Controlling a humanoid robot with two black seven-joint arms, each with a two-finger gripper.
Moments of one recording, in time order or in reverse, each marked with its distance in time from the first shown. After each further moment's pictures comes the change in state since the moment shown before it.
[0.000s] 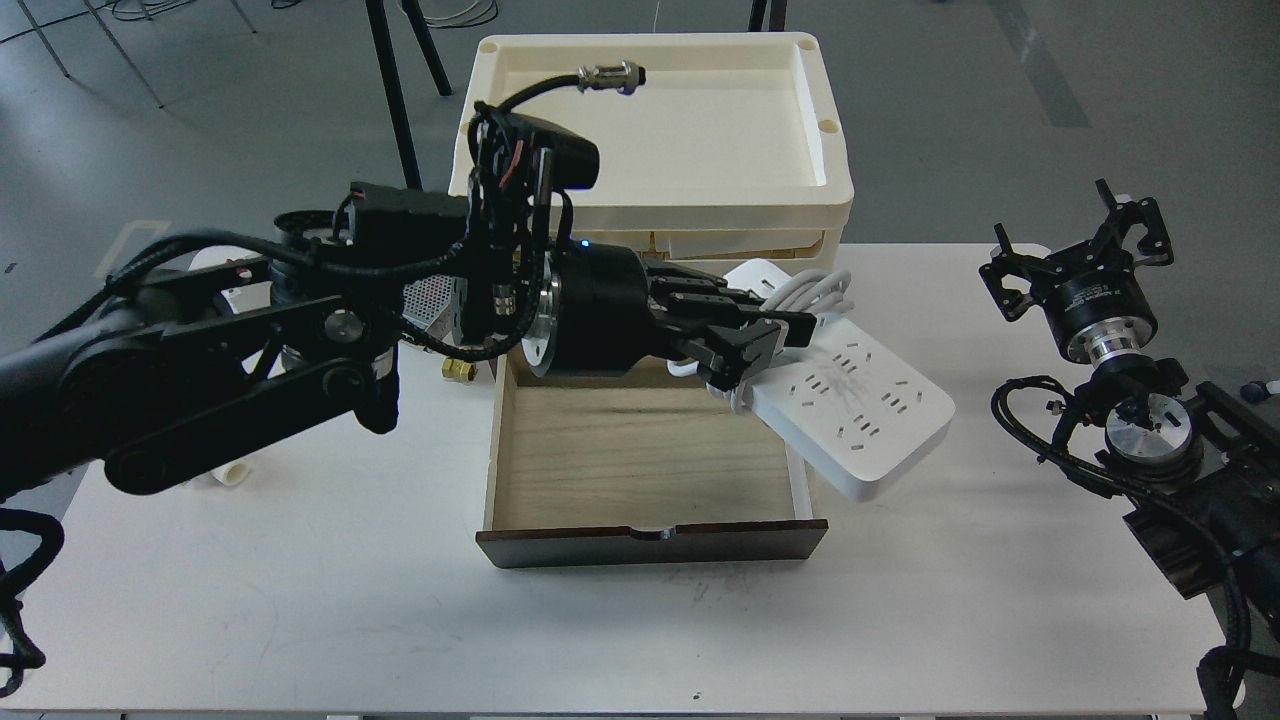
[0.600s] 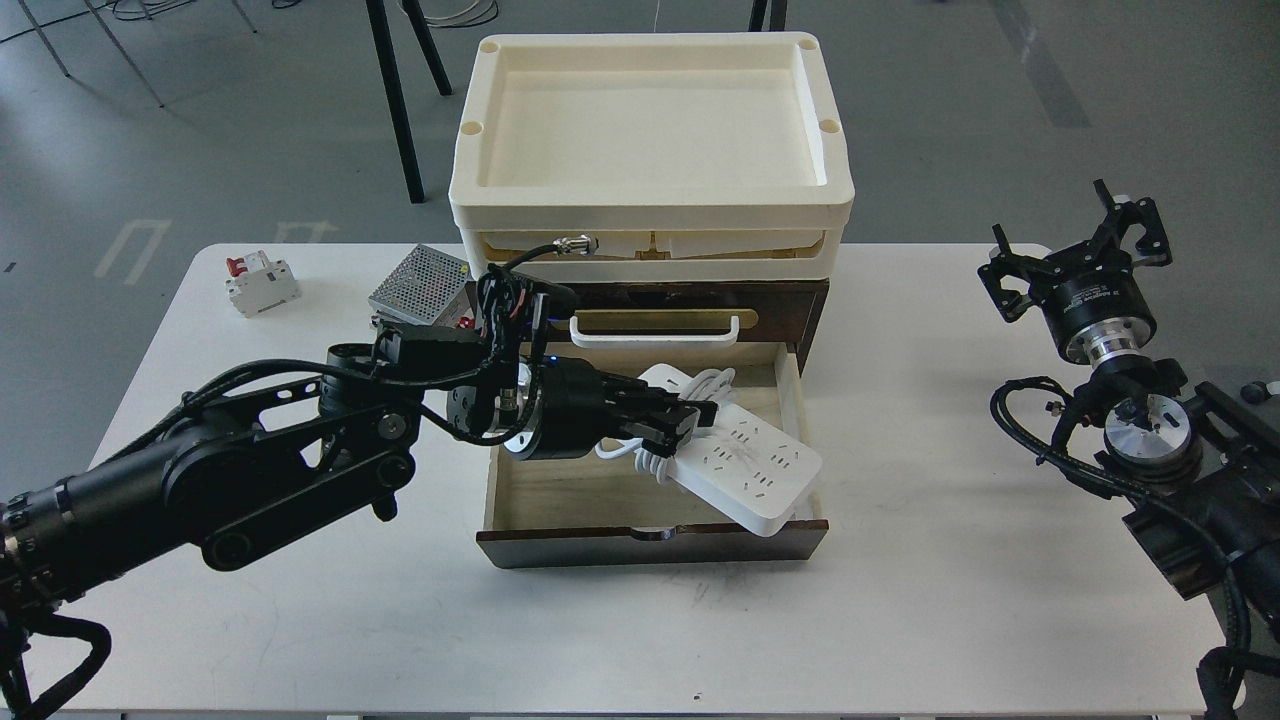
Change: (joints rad) left arm 0.243 -0.073 -0.005 0.236 0.171 0.000 0.009; right arm 0.000 0.000 -0.003 0.002 -0.002 0.000 0.000
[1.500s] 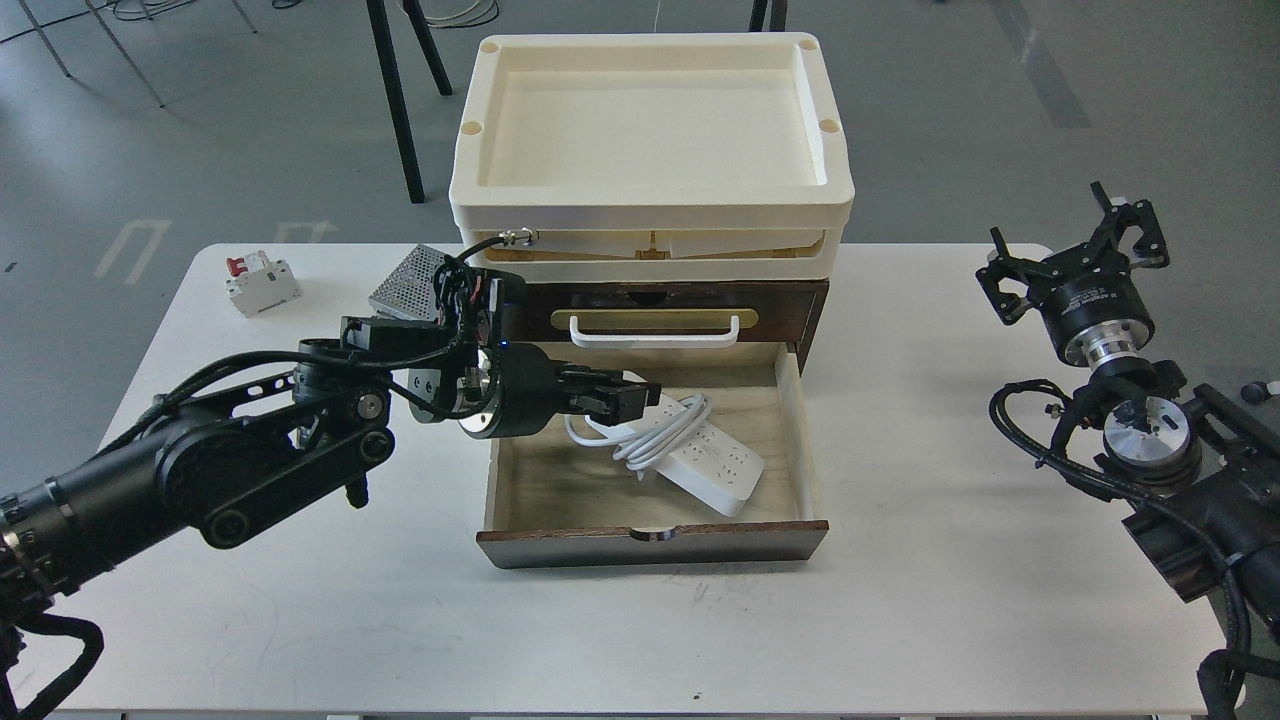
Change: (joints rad) left arm 0.007 0.019 -0.076 0.088 -0.074 0.000 -0.040; right arm -0.005 0.000 -0.002 0.002 -0.007 0.001 0.000
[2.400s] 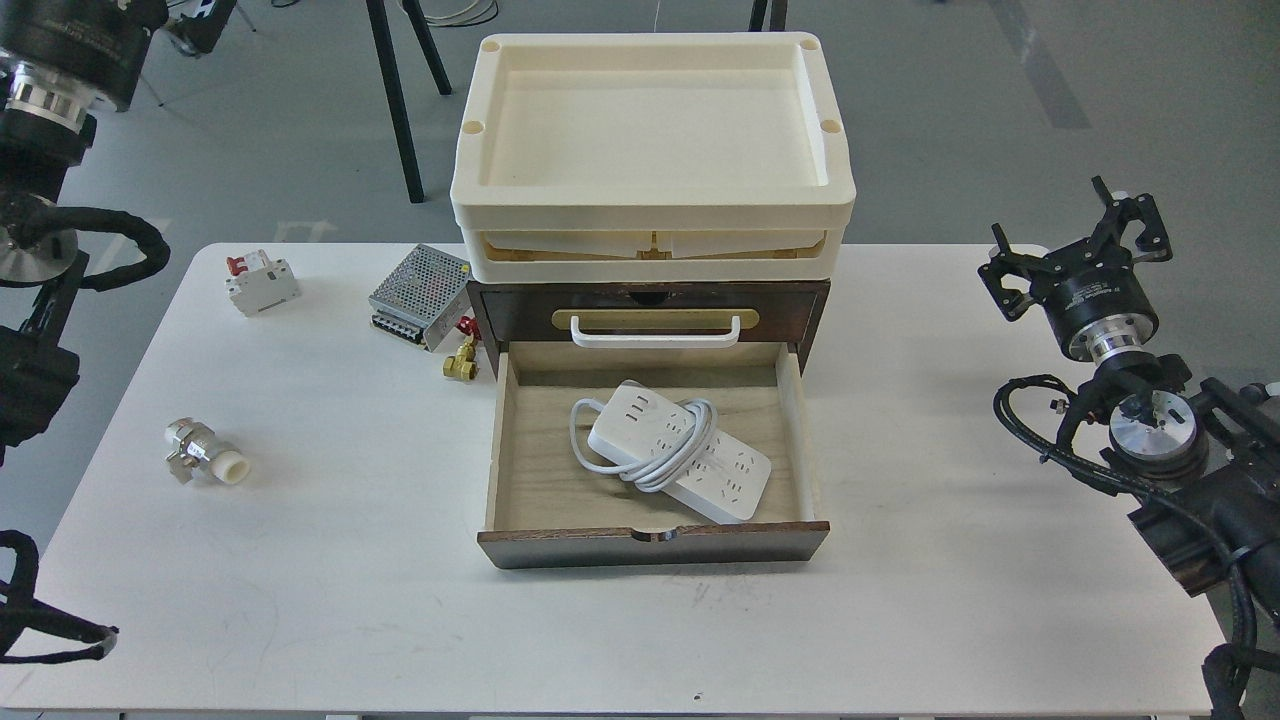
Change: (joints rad) left arm 0.004 0.097 -0.660 0.536 -1.375 0.000 -0.172; right arm 0.013 -0.010 -0.003 -0.006 0.000 0.000 -0.017
